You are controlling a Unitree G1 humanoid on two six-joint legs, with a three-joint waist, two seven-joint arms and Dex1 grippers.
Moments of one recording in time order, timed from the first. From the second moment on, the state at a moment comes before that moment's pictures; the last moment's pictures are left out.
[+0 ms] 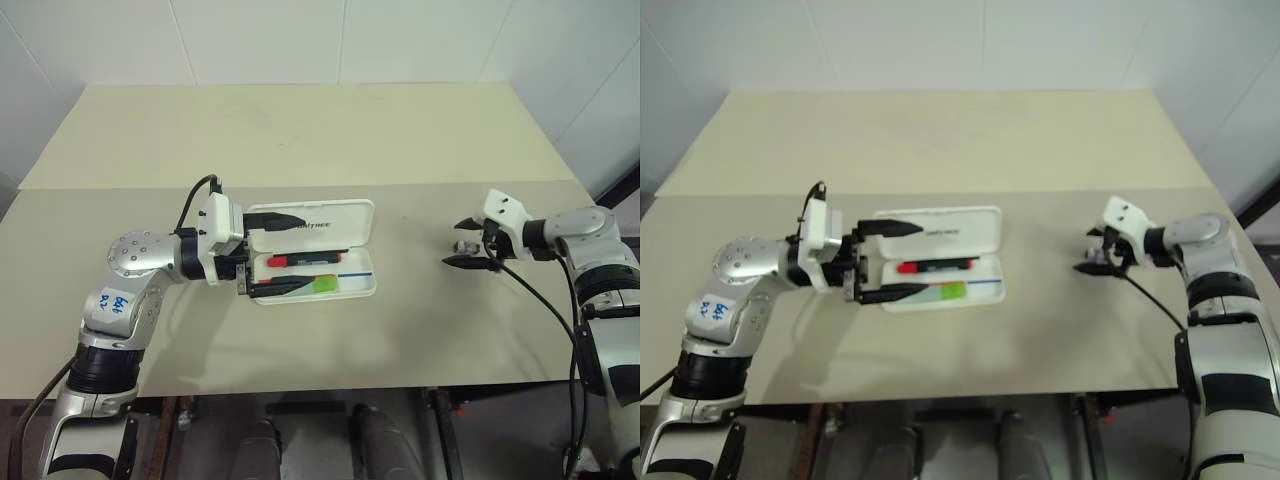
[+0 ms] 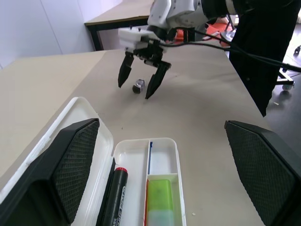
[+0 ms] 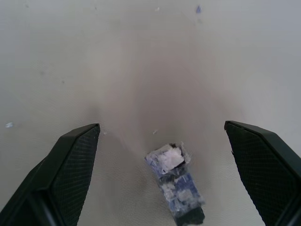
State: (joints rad) left arm -0.51 0.61 0.03 -0.19 -0.47 0.31 -1.09; right arm -1.06 -0.75 0.15 1.25 -0.11 -0.25 1.23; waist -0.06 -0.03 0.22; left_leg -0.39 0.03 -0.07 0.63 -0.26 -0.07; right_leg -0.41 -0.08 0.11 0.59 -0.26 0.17
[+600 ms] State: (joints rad) left arm -0.47 0.65 0.07 -0.26 -0.48 0.33 -1.06; right arm -1.08 -0.78 0.15 1.29 -0.20 -0.28 1.23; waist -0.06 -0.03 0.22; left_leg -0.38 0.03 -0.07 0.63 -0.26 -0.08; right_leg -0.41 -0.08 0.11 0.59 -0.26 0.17
